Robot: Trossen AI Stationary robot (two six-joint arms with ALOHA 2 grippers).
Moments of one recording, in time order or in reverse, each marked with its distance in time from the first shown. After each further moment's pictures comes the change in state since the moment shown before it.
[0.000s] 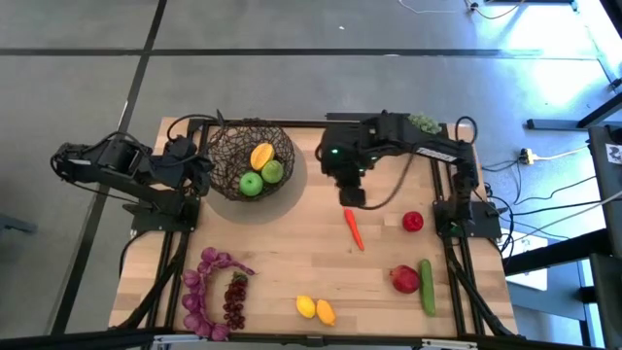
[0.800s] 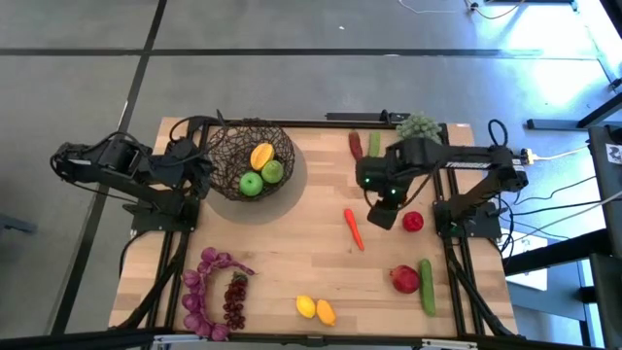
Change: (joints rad) left arm 0.000 0.002 0.000 0.018 0.029 0.078; right arm 0.054 -0.352 -0.709 0.024 -0.194 0.630
